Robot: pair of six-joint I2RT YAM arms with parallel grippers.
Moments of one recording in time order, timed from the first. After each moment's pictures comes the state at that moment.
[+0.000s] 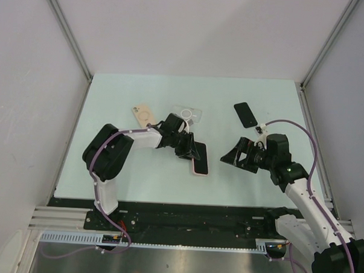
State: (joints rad) left arm -0.60 1.91 1.09 -0.14 0.57 -0.68; right arm 0.28 0.85 0.62 -0.41 -0.51 0.64
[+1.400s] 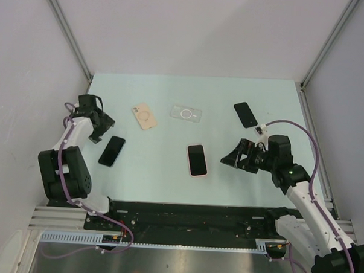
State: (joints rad) left arm 0.19 1.52 1.06 -0.55 -0.12 -0.74; right arm 0.28 0.83 0.62 -0.42 -0.55 0.61
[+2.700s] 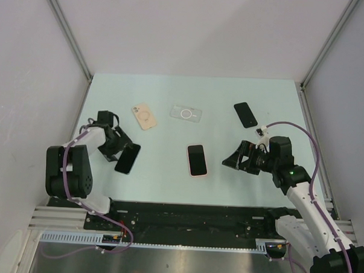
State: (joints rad) left arm 0.11 1.56 0.87 -0.54 -0.01 -0.70; right arm 0.25 0.81 0.60 -0.45 -0.56 0.56
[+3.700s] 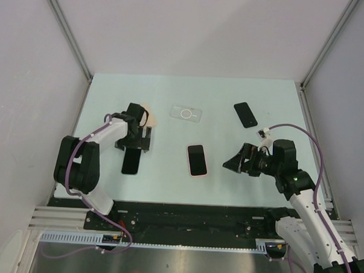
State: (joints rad) left arm -0.25 1.63 1.05 -0.71 -0.18 -0.23; right arm 0.25 0.72 0.60 -0.49 -0.60 0.56
